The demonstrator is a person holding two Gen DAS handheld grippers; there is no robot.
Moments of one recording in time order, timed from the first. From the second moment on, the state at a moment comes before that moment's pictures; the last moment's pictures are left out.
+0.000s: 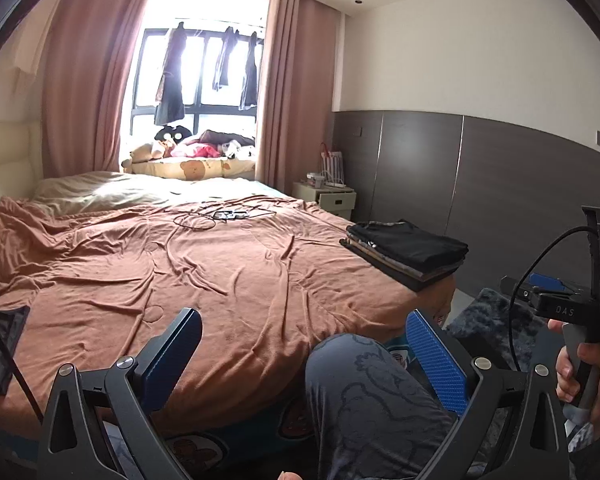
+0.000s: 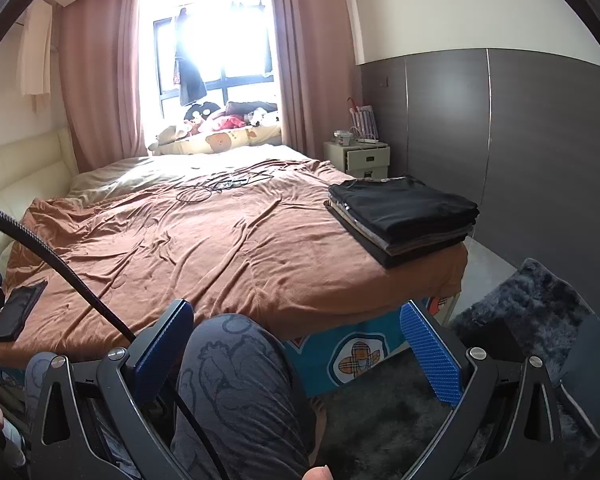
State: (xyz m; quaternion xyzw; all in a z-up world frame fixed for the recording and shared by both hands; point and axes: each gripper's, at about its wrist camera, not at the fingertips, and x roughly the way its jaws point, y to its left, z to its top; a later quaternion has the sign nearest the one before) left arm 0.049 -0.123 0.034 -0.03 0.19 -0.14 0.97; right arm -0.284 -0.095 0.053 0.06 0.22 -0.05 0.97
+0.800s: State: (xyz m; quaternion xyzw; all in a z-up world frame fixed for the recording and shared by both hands) left arm 0.039 -0.114 0.041 -0.05 0.19 -0.12 0.97; right arm -0.292 -0.088 0.054 0.06 0.21 -0.04 0.98
